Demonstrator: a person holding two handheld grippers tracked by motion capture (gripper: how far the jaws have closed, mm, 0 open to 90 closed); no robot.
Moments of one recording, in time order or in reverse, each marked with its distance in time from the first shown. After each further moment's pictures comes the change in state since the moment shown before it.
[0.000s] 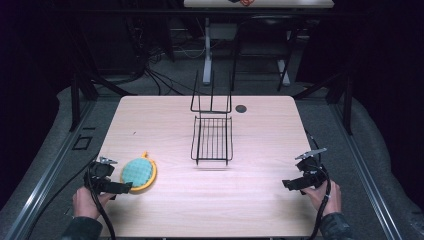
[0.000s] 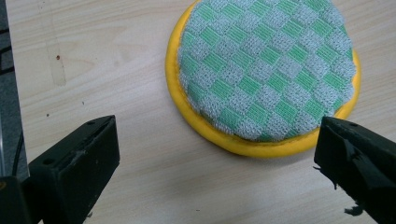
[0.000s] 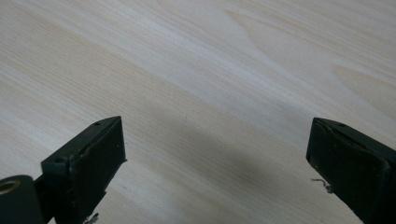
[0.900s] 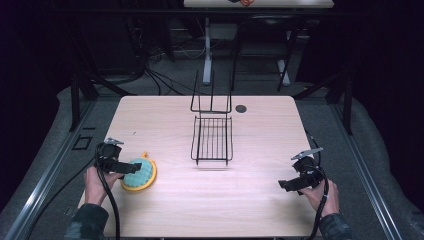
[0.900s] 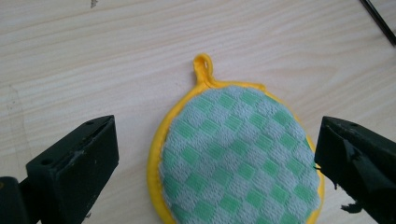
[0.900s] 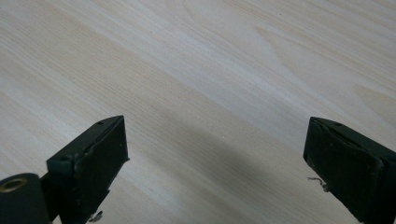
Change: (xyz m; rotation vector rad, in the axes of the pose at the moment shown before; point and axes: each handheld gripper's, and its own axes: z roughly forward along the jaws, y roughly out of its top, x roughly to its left) left arm 0.011 0.055 0.016 -0.101 -0.137 0.000; right arm 0.012 0.005 -0.004 -0.013 0.043 -0.058
